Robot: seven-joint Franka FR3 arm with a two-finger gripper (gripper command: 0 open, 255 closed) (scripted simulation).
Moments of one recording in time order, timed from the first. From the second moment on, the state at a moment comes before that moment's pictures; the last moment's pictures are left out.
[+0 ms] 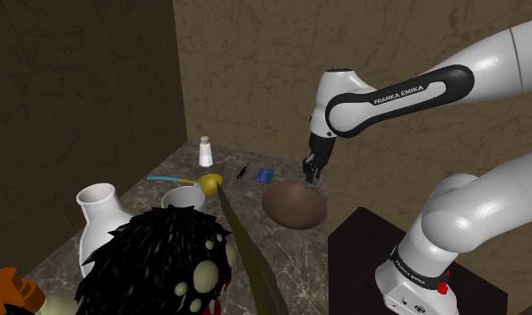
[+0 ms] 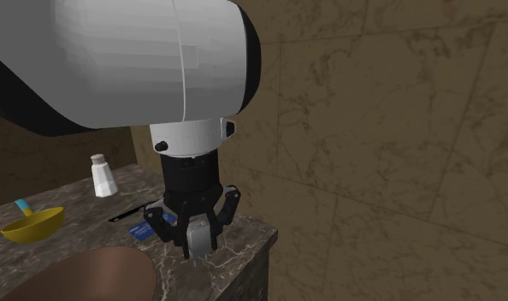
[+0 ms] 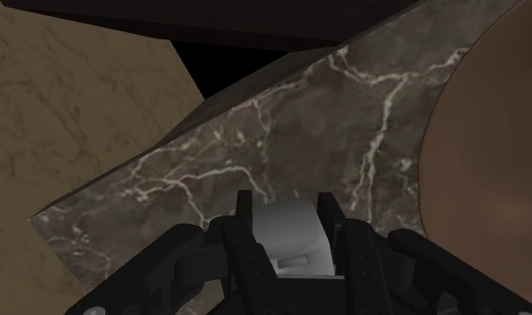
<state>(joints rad) 0.01 -0.54 0.12 -2.70 0.08 2.16 0.02</state>
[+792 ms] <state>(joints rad) 0.01 -0.56 0.12 -2.66 0.08 2.09 0.02</state>
